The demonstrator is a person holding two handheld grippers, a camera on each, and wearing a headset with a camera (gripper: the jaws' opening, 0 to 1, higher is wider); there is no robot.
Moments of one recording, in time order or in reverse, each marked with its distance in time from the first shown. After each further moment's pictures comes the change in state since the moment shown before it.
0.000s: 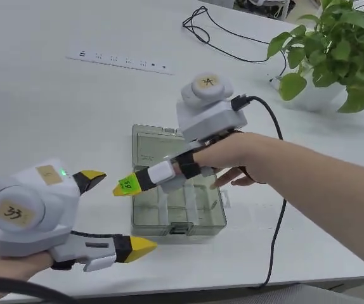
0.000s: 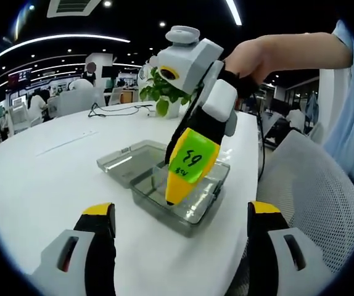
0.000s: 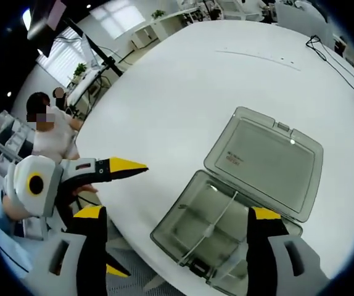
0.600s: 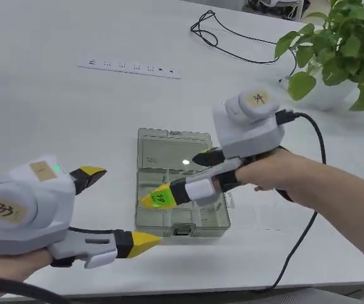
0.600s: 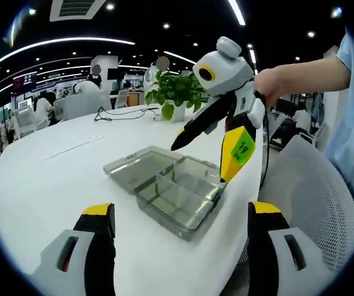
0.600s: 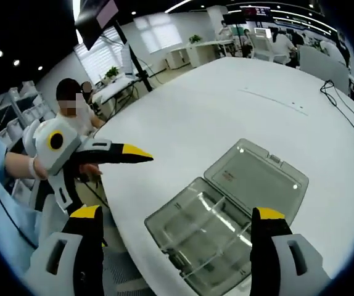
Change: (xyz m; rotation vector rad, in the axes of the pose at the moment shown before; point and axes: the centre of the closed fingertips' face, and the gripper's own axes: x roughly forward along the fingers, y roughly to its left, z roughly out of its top) left arm -0.009 -0.004 0.012 0.006 -0.006 0.054; right arm -0.042 -0.009 -0.003 -0.294 -0.254 0.077
